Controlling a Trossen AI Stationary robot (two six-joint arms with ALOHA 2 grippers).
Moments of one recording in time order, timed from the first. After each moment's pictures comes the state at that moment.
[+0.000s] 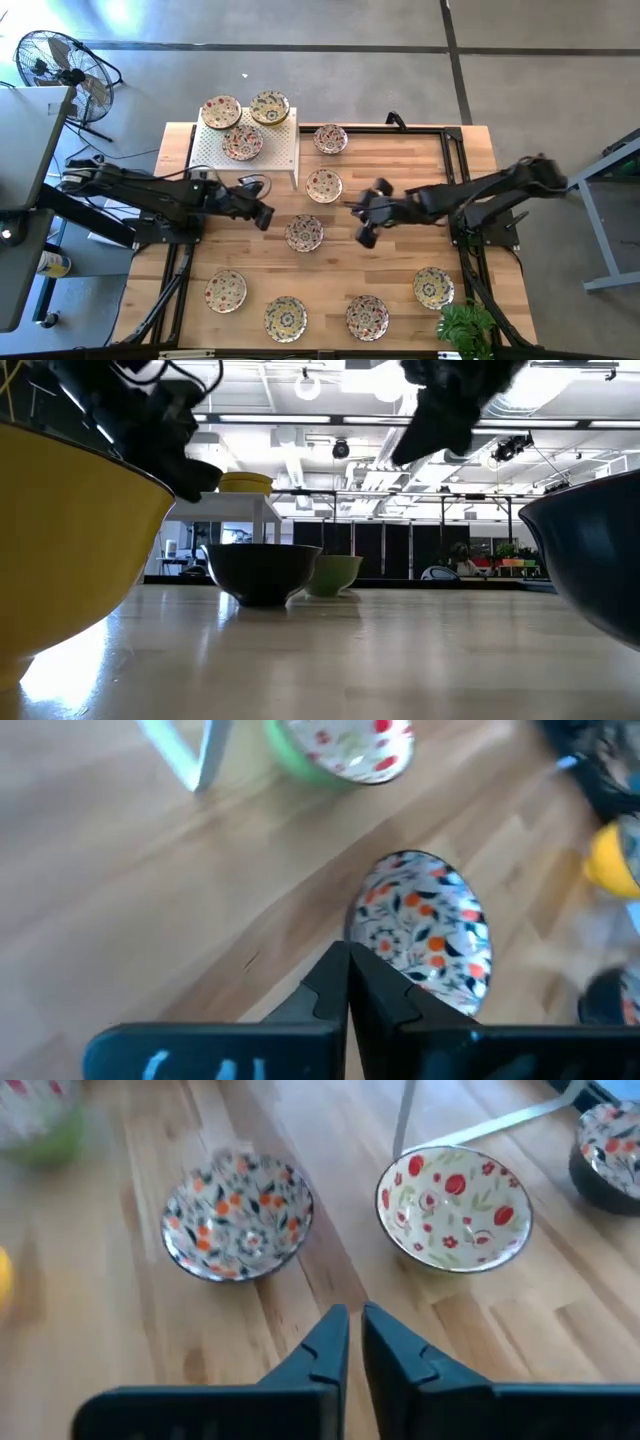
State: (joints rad) left arm -0.09 1.00 0.61 -0.36 -0.25 -0.99; right arm 0.18 1.36 0.95 -0.35 0.35 0.46
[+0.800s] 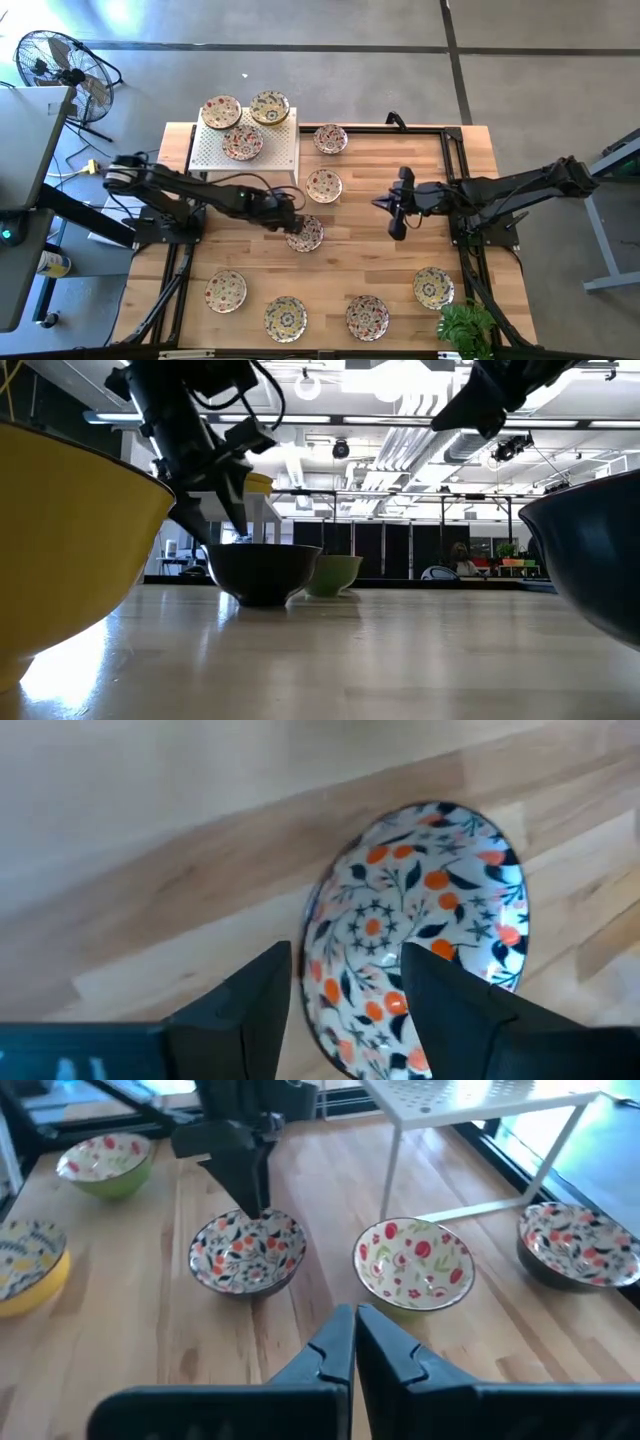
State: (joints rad) left arm -0.10 1.48 0.89 -0.44 -0.12 -1.36; right arm 0.15 0.99 0.72 -0.25 0.32 0.23
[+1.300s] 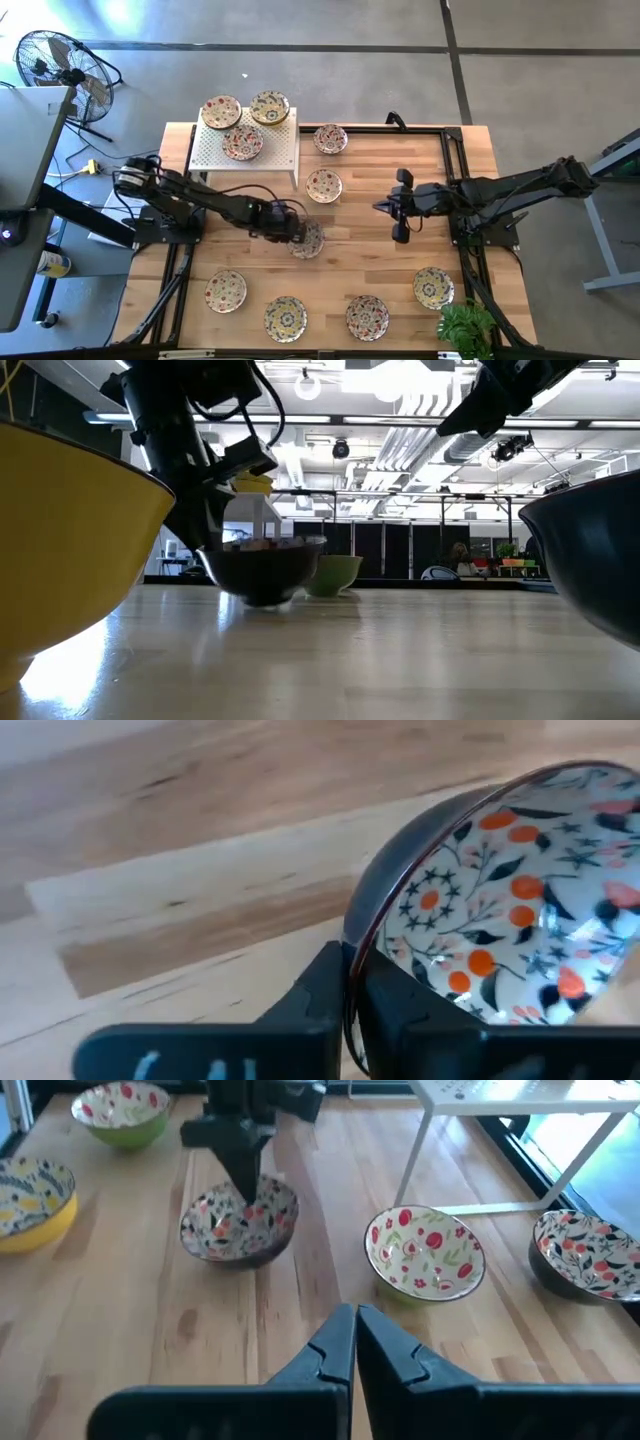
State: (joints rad) left arm -0.16 1.57 0.91 -0.44 -0.09 -1.54; right arm 0.15 0.99 0.72 -0.30 0.28 0.13
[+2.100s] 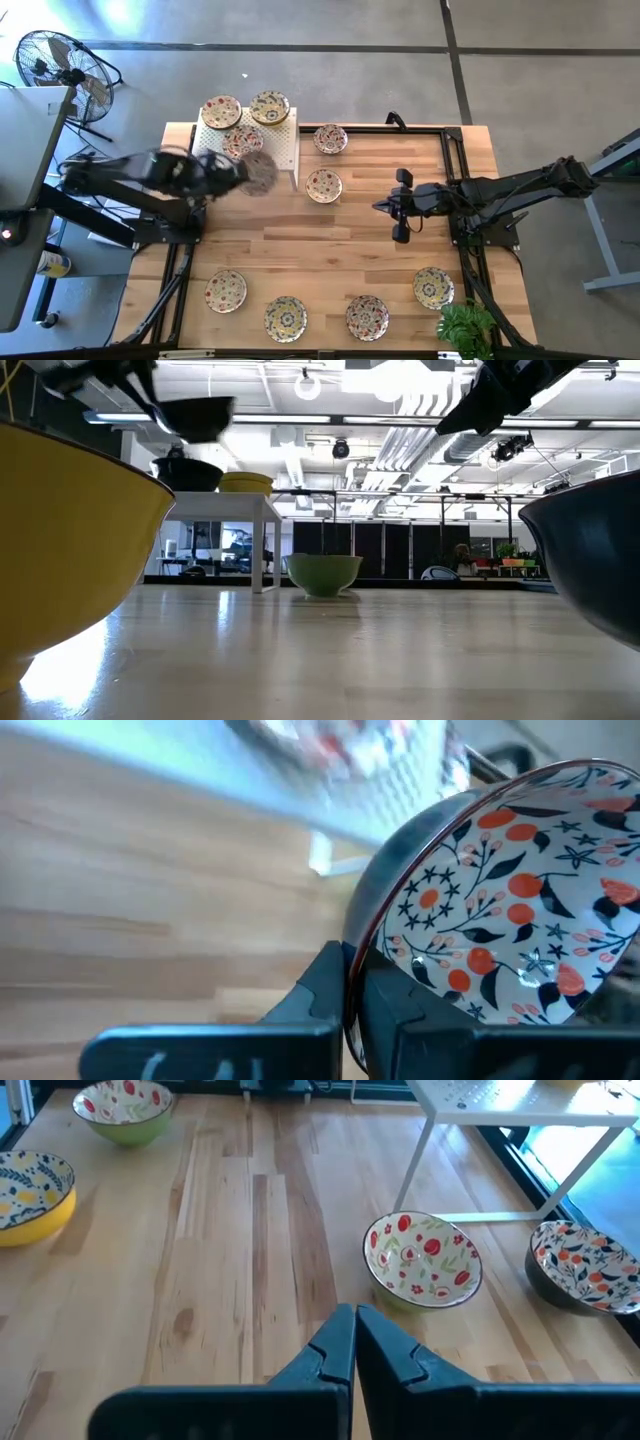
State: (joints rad) left arm -0.09 0.95 1.16 -1.22 -0.51 -1.80; right arm 0.15 0.99 0.72 -0.29 0.28 0.09
